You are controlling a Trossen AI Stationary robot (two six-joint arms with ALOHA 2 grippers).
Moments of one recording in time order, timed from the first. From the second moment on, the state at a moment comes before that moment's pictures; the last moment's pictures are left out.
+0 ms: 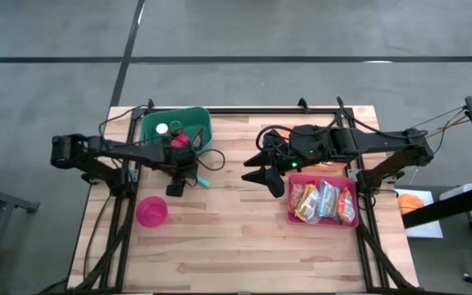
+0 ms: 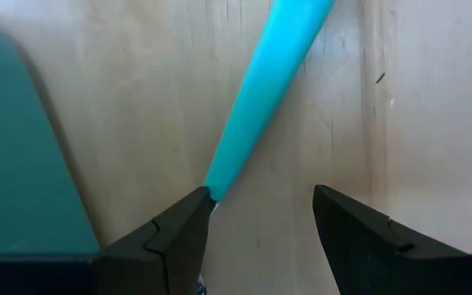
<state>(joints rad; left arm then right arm) 0.21 1.41 0.64 -0.61 -0.06 0.33 0.13 1.47 1.62 -0.51 0.00 0.62</state>
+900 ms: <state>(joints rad) 0.20 1.47 0.64 -0.57 0.07 0.23 0.13 1.47 1.62 -0.52 0.00 0.61</state>
